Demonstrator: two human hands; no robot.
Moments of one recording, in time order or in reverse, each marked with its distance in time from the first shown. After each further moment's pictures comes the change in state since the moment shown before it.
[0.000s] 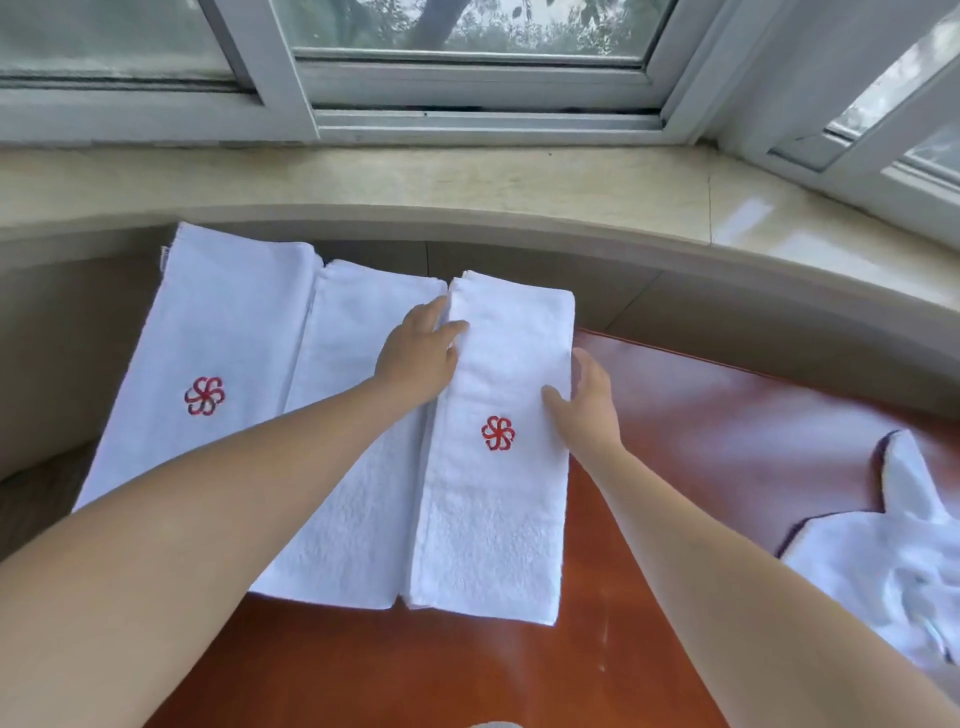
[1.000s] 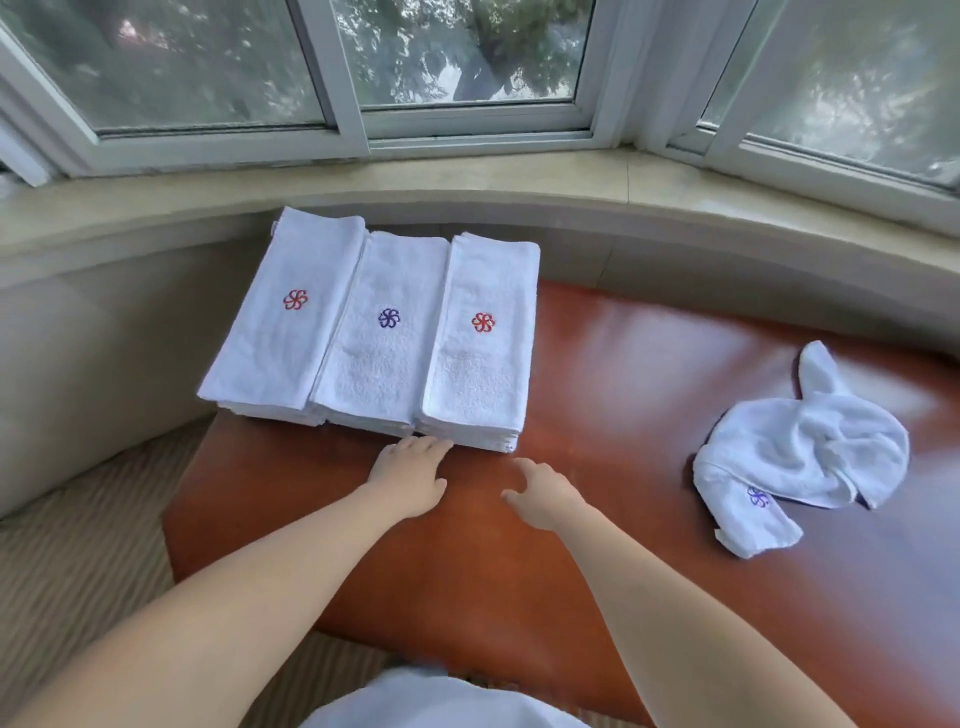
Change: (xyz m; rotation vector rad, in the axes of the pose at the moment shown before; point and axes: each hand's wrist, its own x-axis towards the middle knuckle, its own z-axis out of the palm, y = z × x) left_hand -0.373 0.102 0.061 0.214 -0.334 -0.068; right_hand -0.319 0.107 -0.021 -0.537 -0.523 -0.055
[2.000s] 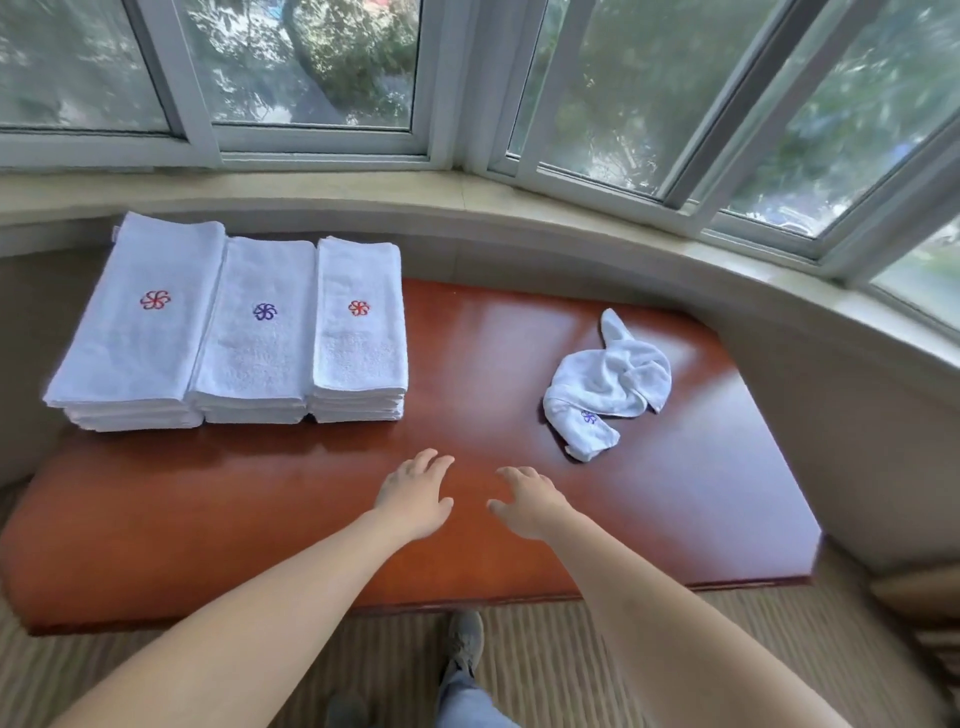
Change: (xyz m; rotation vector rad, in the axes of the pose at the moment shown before) left_hand -0.097 0.131 0.066 -0.162 0.076 0.284; right_hand -0.196 0.071 0.043 -0.003 0.213 0.241
